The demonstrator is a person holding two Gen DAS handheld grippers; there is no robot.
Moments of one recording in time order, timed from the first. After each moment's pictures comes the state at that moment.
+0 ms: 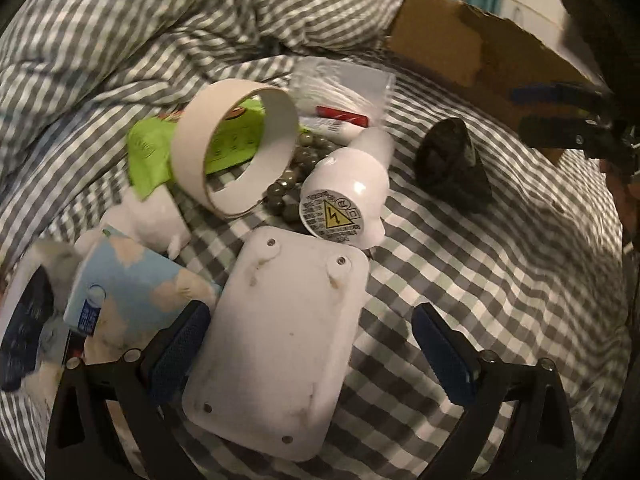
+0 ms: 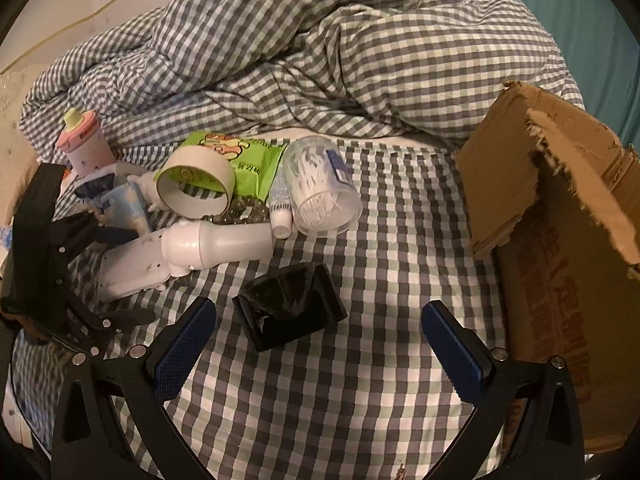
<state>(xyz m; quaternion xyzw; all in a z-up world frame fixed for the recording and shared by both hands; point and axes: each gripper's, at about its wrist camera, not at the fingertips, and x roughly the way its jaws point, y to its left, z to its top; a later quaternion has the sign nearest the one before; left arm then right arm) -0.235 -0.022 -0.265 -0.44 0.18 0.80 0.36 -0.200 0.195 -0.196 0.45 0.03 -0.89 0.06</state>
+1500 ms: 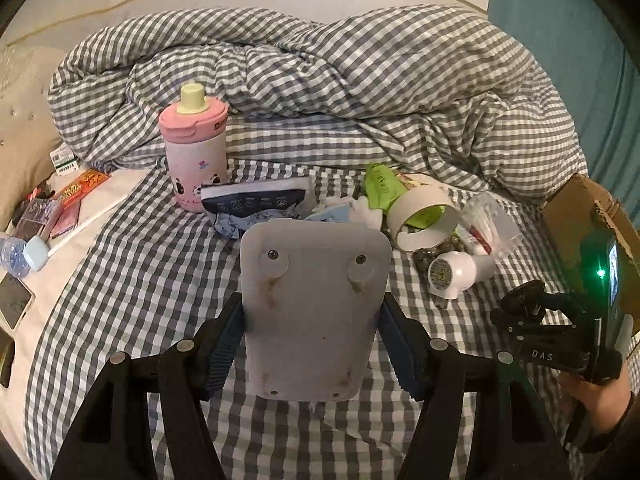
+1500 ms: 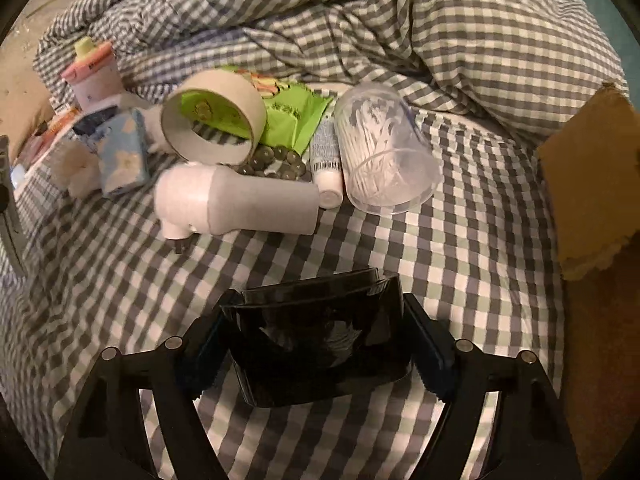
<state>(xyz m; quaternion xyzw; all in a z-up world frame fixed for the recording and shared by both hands) -0.150 -0.094 -0.178 -0.40 -0.05 0.92 -0.01 -0.221 0.170 -0.244 0.48 0.08 -0.87 0.11</state>
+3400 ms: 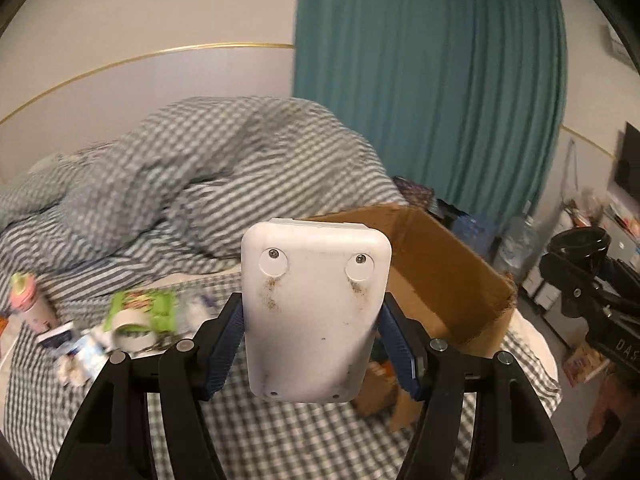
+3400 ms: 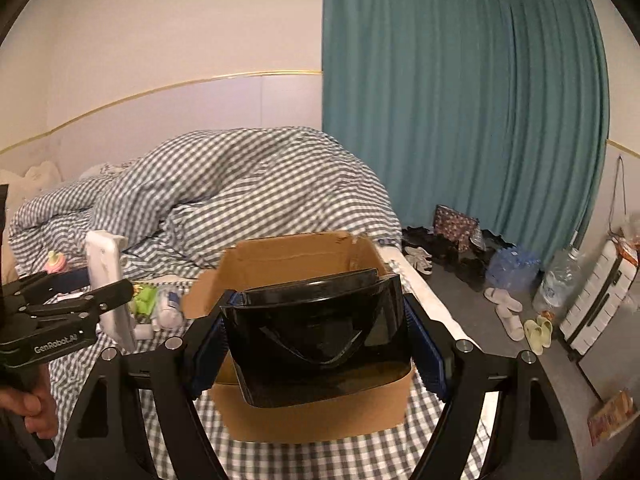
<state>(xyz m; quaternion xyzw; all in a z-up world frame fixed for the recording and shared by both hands) -0.094 0.228 -0.035 -0.30 0.04 0.93 0.23 -0.009 0.440 0.004 0.24 -0.01 -0.97 -0.09</state>
